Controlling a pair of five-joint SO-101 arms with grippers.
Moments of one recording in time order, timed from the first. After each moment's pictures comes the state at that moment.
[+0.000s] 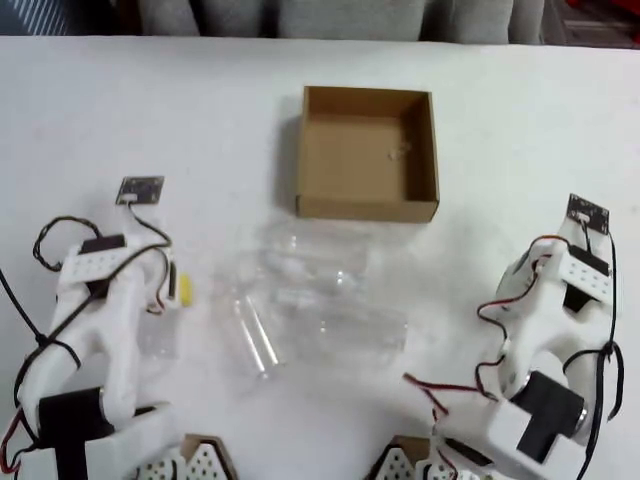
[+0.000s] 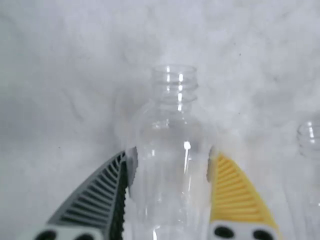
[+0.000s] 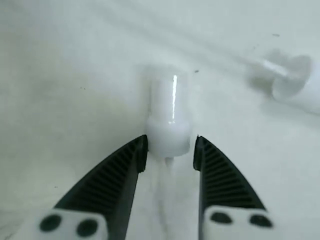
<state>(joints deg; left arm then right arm) -17.3 -13.0 50.5 55.6 -6.5 29.7 -5.4 38.9 55.7 7.0</state>
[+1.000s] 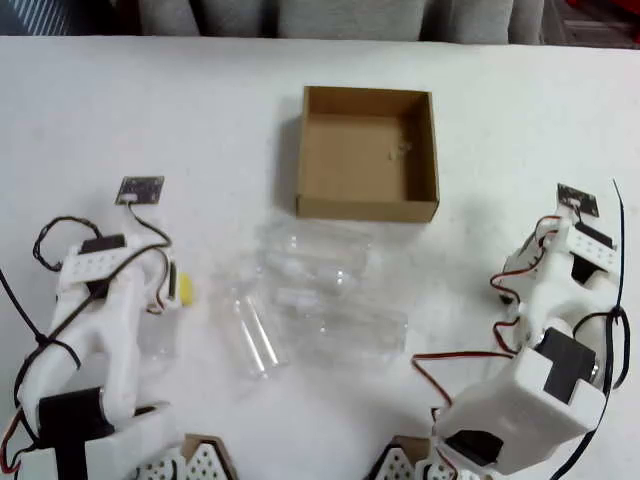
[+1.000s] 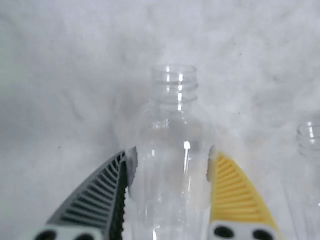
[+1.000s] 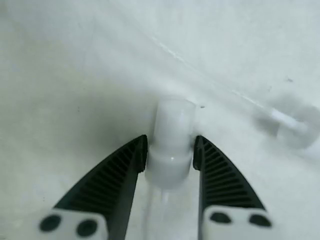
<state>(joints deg) -17.3 -13.0 50.5 55.6 -6.5 29.1 10.0 24.8 61.2 12.5</state>
